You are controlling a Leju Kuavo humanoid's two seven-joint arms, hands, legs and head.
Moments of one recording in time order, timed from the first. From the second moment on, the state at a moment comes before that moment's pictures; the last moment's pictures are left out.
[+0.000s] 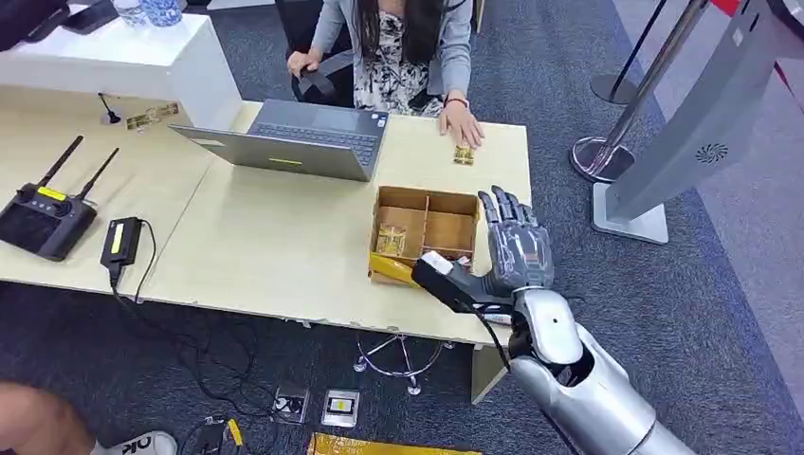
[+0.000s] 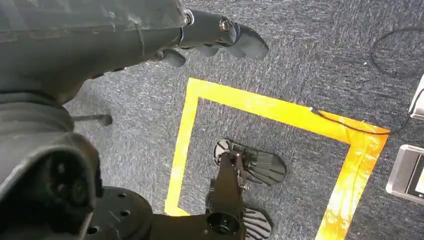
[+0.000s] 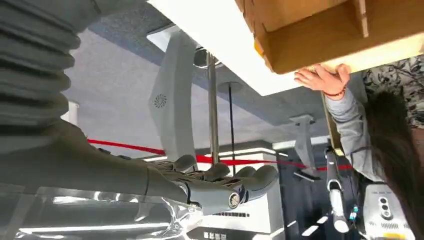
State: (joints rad) left arm -0.26 0.08 -1.03 -0.23 1.08 0.36 0.02; right arm -0.52 -0.22 0.92 -1.49 0.96 -0.19 0.45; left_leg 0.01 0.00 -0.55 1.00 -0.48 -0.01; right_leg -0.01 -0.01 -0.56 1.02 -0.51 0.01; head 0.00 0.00
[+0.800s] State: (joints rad) left arm -0.27 0.07 -1.03 -0.23 1.06 0.36 0.02; right arm -0.50 -0.05 0.96 -1.26 0.99 -0.30 0.40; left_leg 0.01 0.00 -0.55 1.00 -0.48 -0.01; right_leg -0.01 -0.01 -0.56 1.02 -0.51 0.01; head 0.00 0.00
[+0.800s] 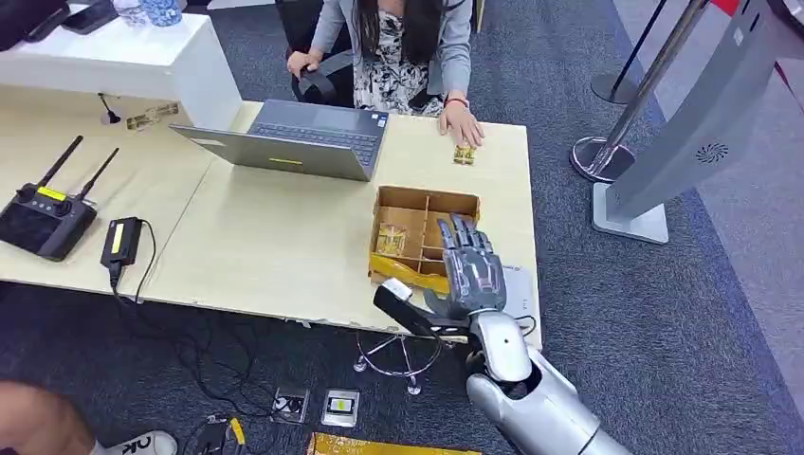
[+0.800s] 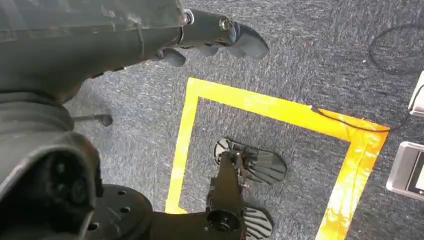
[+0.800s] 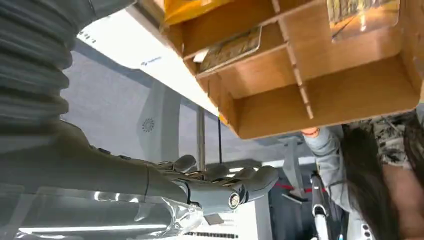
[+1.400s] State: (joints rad) left arm -0.28 0.07 -1.03 -0.23 1.04 0.36 0.04; right arm -0.54 0.04 0.97 -1.05 0.97 -0.37 0.34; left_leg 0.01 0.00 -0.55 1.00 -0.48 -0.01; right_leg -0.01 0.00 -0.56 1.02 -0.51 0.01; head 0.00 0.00
